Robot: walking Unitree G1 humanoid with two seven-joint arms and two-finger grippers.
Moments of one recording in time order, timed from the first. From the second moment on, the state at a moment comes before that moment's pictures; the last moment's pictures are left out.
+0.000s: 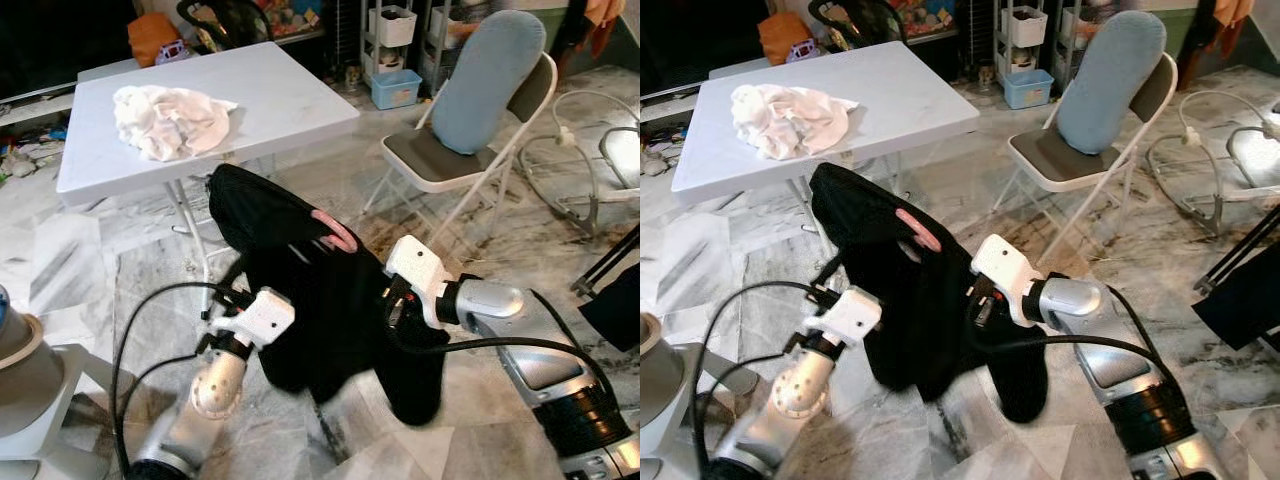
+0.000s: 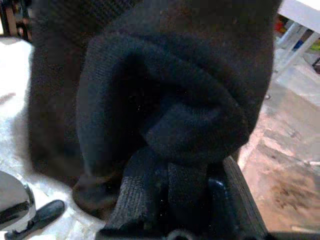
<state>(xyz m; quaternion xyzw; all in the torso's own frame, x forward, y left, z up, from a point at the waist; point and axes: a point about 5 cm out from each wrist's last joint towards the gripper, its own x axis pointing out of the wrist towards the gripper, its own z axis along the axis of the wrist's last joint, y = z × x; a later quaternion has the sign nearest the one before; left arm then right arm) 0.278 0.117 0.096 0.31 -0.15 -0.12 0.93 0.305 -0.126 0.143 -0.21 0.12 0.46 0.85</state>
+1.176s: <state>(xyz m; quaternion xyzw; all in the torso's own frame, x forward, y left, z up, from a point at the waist) 0.287 0.114 0.108 0.33 -0.17 -0.10 0.92 0.312 -0.131 0.140 -0.20 0.14 0.42 0.87</state>
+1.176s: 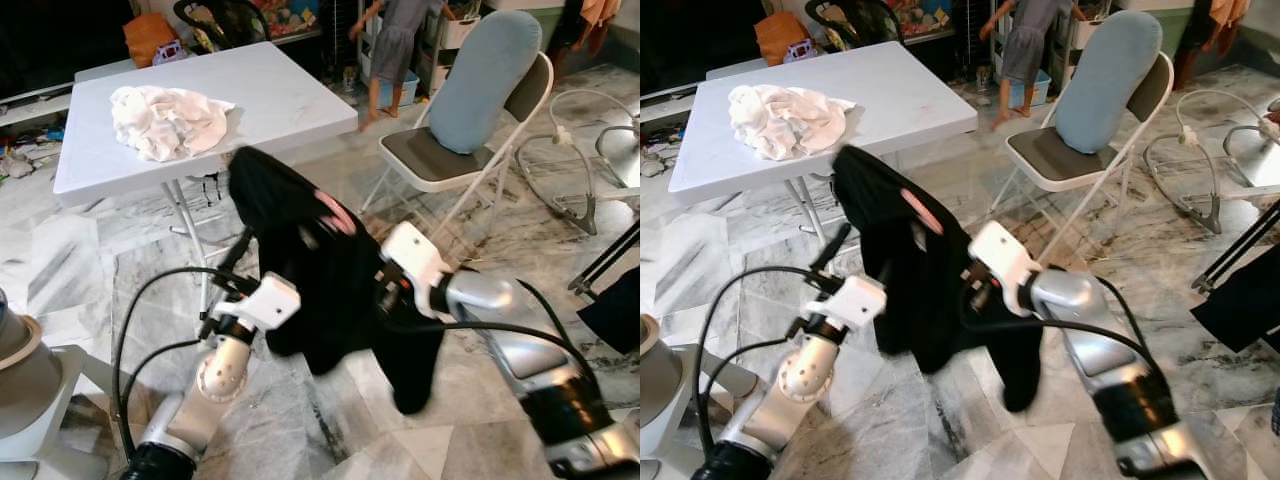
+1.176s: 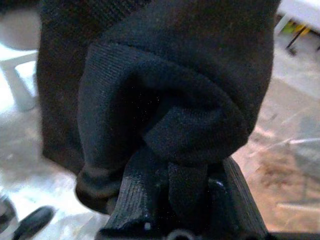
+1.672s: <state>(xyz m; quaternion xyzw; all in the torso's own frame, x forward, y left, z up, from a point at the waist) 0.299 0.116 0.100 0.34 -0.16 -0.10 0.92 0.277 -0.137 0.171 -0.19 0.14 0.52 0.82</state>
